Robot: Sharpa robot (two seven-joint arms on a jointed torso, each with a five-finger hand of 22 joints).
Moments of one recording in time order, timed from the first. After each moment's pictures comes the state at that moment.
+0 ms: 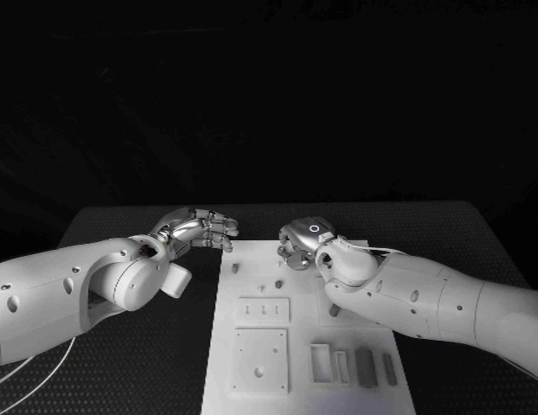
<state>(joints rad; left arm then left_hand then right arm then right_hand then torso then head) 1.33 -0.85 -0.15 1.46 -0.17 -0.24 0.20 1.08 -0.03 0.51 -0.29 0.09 0.76 0.20 0.44 0.34 1.06 0.15 0.16 0.12 1.07 0.06 0.39 0.77 0.02 0.99 -0.03 0.22 0.85 1.23 -0.38 -0.19 1.05 -1.81 -0.47 -0.29 1.04 -0.14 0.66 -0.22 0.07 0.91 0.13 0.25 0.52 1.24 0.01 0.98 1.21 1.34 -0.09 1.41 1.07 0.20 1.22 -0.07 1.01 1.31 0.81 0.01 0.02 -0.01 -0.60</state>
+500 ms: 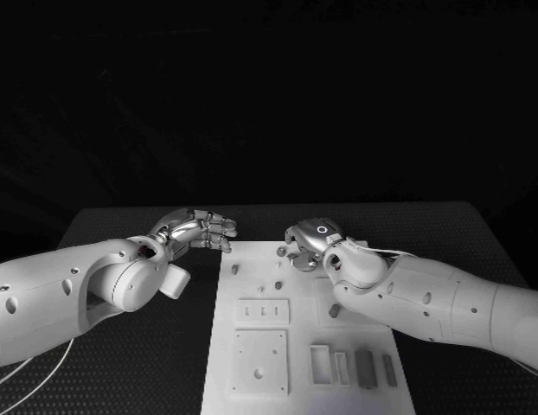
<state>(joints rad) 1.33 -0.85 -0.15 1.46 -0.17 -0.24 0.20 1.08 -0.03 0.51 -0.29 0.09 0.76 0.20 0.44 0.34 1.06 0.15 0.16 0.12 1.06 0.06 0.39 0.77 0.02 0.99 -0.03 0.22 0.85 1.23 -0.45 -0.19 1.11 -1.79 -0.49 -0.29 1.05 -0.14 0.66 -0.22 0.07 0.89 0.14 0.25 0.51 1.24 0.02 0.98 1.21 1.34 -0.09 1.41 1.07 0.20 1.22 -0.07 1.01 1.31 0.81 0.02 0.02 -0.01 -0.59</state>
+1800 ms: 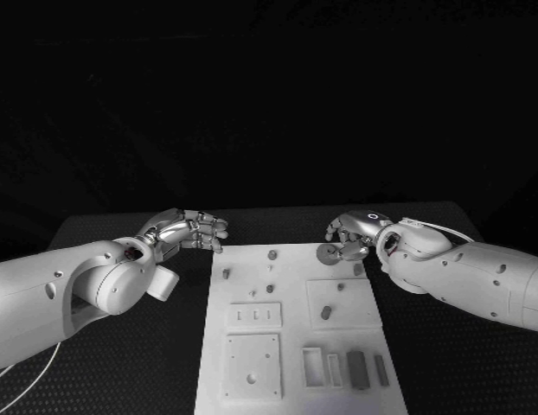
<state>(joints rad) 1.34 -0.87 -0.15 1.45 -0.17 -0.19 0.23 1.08 -0.03 0.51 -0.29 0.09 0.76 0.20 0.44 0.33 1.12 0.13 0.17 0.13 1.07 0.06 0.37 0.79 0.03 1.00 -0.03 0.21 0.85 1.30 -0.67 -0.15 1.14 -1.52 -0.32 -0.04 1.05 -0.23 0.65 -0.21 0.07 0.87 0.14 0.23 0.50 1.22 0.04 0.99 1.22 1.33 -0.07 1.41 1.06 0.19 1.20 -0.07 1.00 1.31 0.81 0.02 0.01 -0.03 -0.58</state>
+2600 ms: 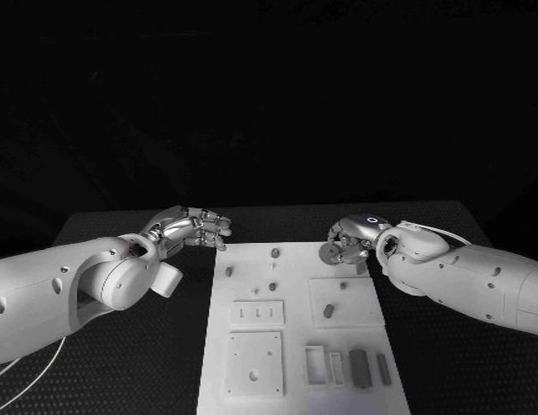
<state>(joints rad) 1.34 -0.87 -0.15 1.45 -0.18 -0.19 0.22 1.07 -0.03 0.51 -0.29 0.09 0.76 0.20 0.44 0.33 1.12 0.13 0.17 0.13 1.07 0.06 0.37 0.79 0.02 1.00 -0.03 0.21 0.85 1.28 -0.64 -0.15 1.09 -1.53 -0.30 -0.04 1.03 -0.20 0.64 -0.20 0.07 0.88 0.15 0.23 0.50 1.22 0.03 0.99 1.22 1.32 -0.07 1.41 1.06 0.19 1.20 -0.07 1.00 1.31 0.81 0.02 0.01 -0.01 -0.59</state>
